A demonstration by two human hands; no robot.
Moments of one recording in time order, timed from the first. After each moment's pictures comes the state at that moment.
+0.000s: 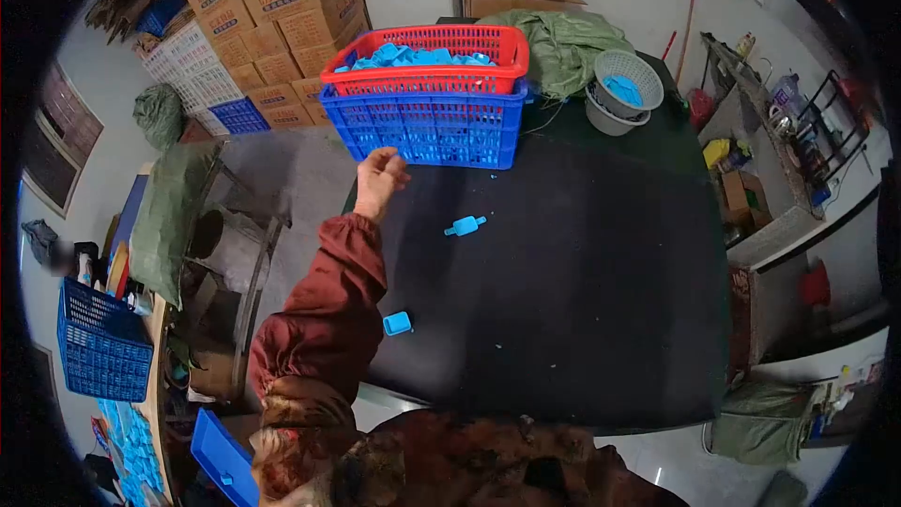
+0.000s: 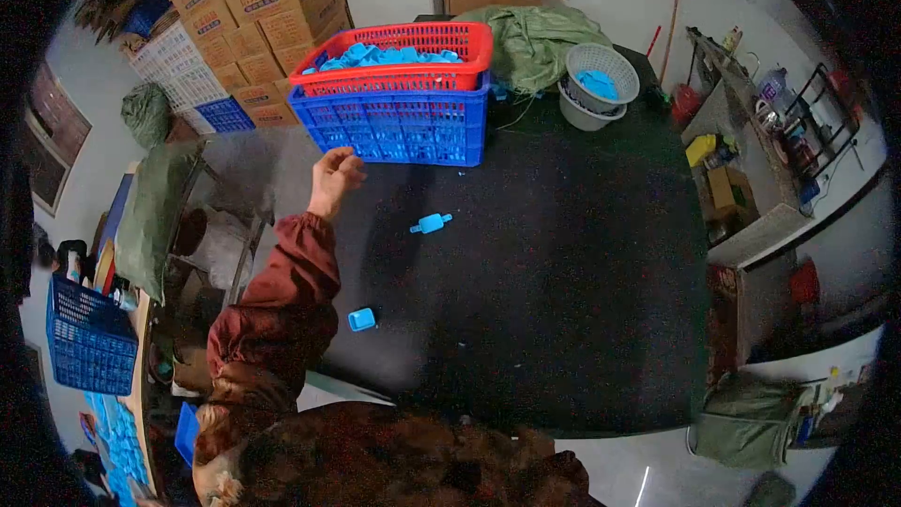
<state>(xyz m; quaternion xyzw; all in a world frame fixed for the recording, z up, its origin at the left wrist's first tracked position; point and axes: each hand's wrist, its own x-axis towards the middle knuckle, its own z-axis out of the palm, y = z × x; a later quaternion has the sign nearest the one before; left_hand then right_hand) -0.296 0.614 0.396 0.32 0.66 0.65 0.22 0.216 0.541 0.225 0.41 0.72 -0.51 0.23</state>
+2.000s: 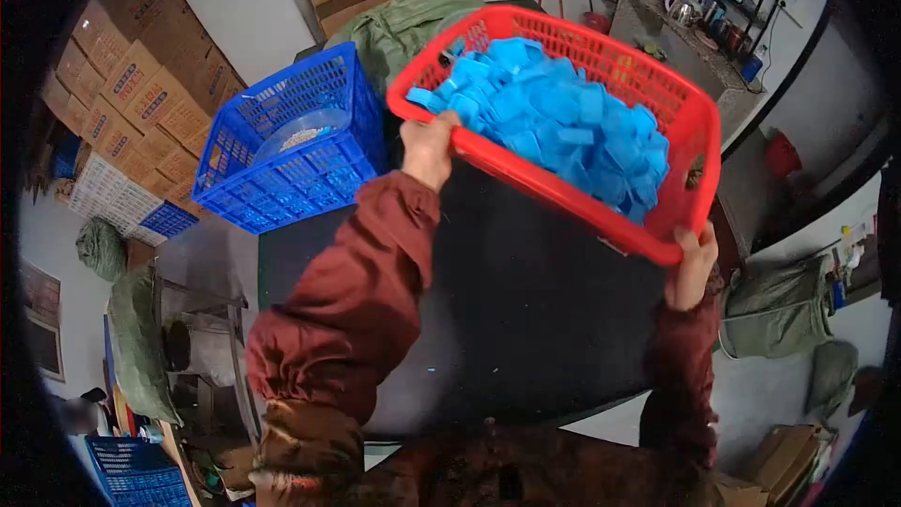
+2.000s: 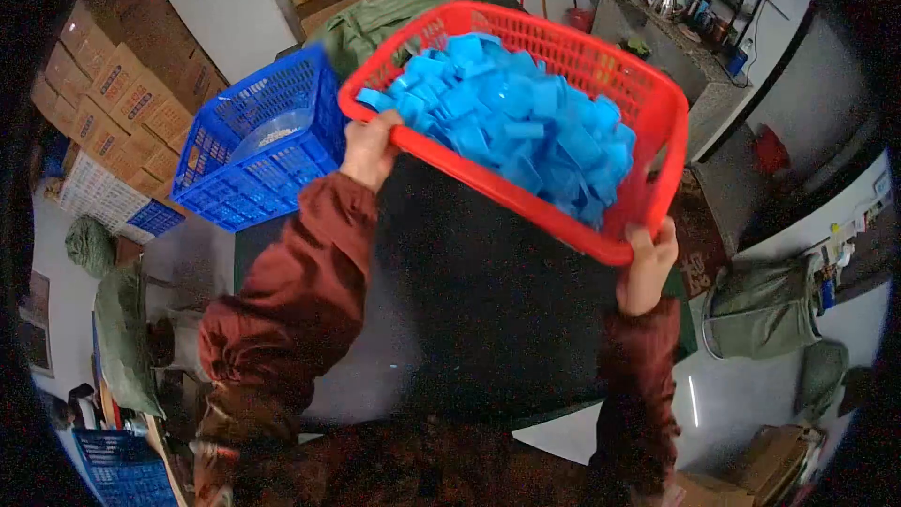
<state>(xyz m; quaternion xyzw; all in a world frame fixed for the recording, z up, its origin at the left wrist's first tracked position) -0.041 0.844 0.414 0.30 0.46 0.72 0.43 0.294 0.746 0.392 0.39 0.41 -0.43 -0.70</state>
